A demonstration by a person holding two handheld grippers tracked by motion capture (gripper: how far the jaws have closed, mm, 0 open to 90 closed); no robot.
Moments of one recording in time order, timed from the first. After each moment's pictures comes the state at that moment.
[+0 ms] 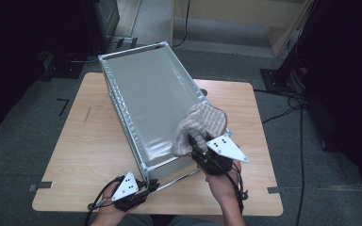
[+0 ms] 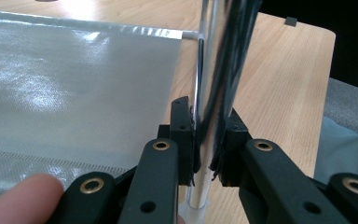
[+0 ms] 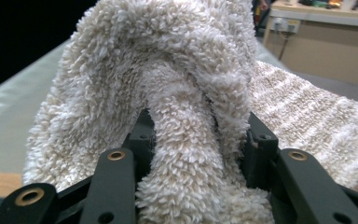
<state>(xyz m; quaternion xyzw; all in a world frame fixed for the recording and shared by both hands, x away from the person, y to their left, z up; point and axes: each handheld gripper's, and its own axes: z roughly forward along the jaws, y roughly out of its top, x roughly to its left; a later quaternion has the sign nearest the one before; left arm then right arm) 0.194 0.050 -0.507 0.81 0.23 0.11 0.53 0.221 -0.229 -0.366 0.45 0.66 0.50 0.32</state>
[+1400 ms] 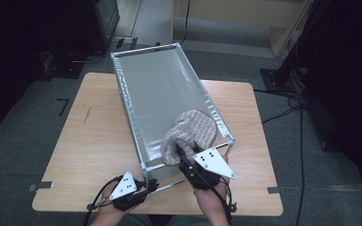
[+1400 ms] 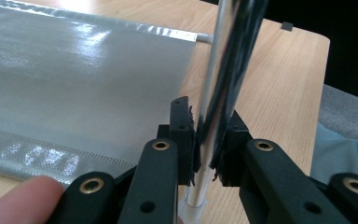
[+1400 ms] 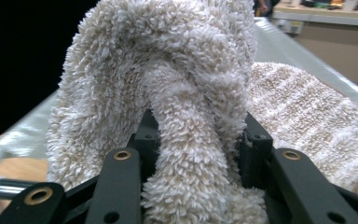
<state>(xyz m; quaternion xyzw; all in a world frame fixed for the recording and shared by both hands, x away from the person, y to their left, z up) 0.197 0.054 -0.511 0.80 0.24 0.09 0.54 0.187 -0.186 -0.366 0.44 0.66 0.51 0.32</state>
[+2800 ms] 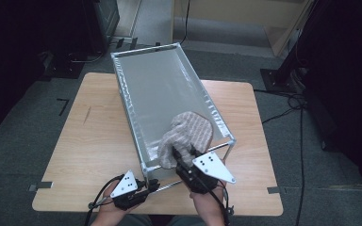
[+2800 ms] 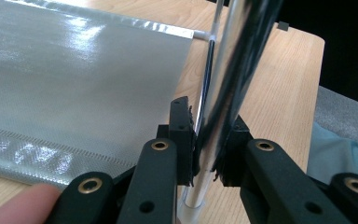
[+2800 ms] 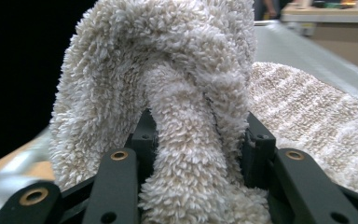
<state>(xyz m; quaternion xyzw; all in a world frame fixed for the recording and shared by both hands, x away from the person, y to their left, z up) 0.200 0.052 -0.512 0.81 0.24 0.08 0.53 0.180 -0.180 -0.371 0.44 0.65 0.55 0.30</state>
